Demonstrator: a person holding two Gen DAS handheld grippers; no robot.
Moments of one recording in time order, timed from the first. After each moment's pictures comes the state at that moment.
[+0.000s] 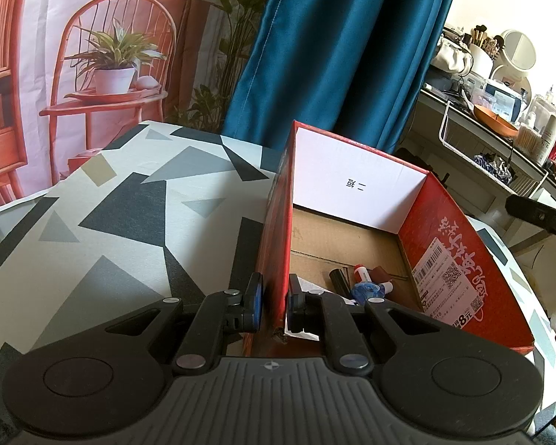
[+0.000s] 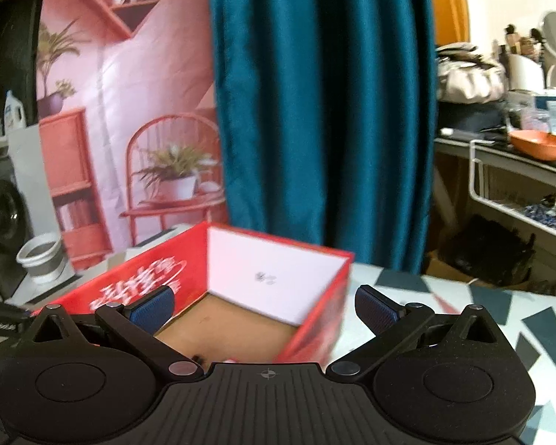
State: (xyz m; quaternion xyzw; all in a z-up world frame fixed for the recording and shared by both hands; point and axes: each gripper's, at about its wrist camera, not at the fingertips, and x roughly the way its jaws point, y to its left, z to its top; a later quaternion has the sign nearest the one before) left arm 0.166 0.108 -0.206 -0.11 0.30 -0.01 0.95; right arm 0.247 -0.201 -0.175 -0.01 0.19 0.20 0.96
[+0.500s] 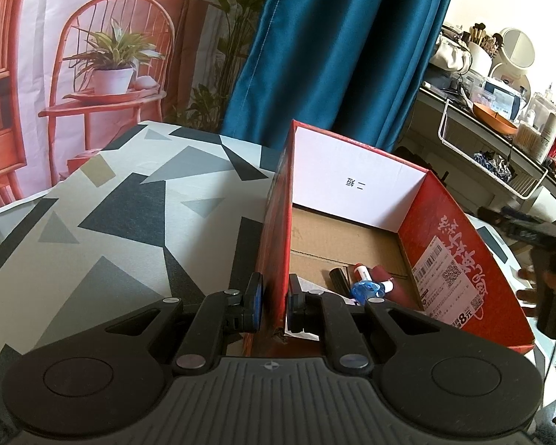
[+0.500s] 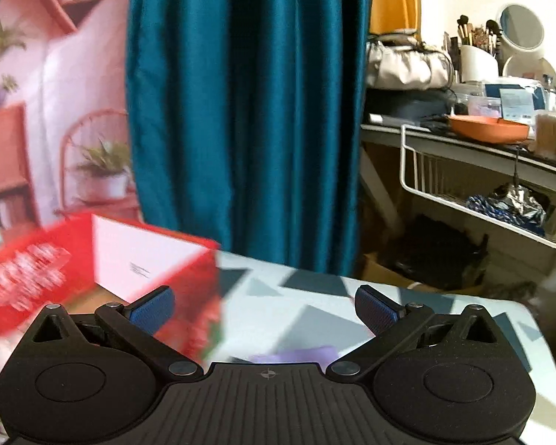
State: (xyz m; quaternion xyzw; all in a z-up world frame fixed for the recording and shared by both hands) left arm 0.165 0.108 -0.205 -0.11 0.30 -0.01 0.95; right arm 0.321 -0.287 -0.227 -0.04 0.18 0.12 0.98
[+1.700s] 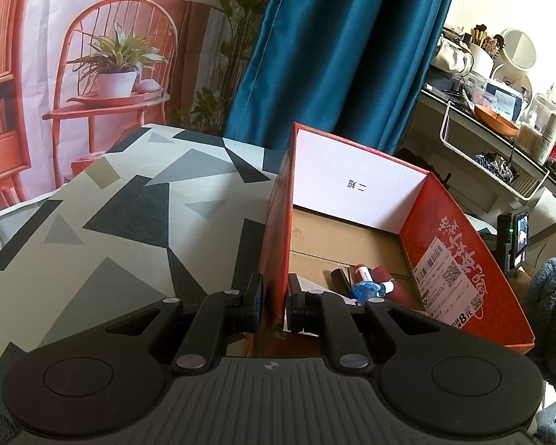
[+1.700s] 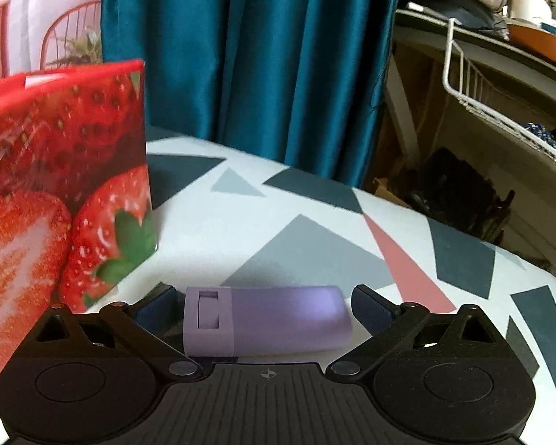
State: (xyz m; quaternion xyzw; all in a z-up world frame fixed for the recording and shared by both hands) left arm 0.160 0.108 -0.203 -0.11 0.30 0.00 0.95; right arm 0.421 -0.273 -0.326 -0.11 0.30 0.12 0.94
